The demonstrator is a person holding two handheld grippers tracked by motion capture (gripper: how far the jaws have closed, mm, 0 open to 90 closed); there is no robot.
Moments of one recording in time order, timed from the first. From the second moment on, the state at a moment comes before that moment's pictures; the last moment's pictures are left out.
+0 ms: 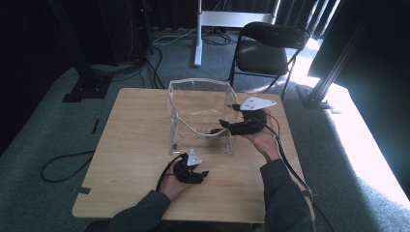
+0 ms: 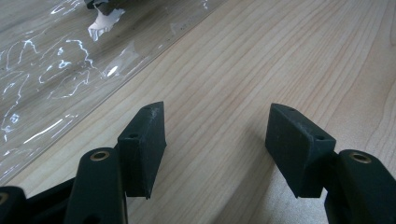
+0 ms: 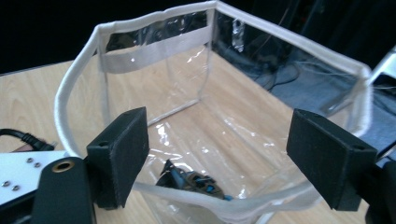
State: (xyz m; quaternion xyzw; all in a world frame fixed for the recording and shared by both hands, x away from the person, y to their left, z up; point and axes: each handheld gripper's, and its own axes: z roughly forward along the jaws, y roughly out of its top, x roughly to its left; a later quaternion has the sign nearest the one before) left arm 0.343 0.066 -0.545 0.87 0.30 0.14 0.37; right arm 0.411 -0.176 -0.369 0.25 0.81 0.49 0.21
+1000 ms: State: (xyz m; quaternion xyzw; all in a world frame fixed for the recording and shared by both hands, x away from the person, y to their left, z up) left arm 0.343 0.066 -0.545 0.87 0.30 0.14 0.37; right arm 0.390 -0.258 -0.448 0.39 0.76 0.45 0.25
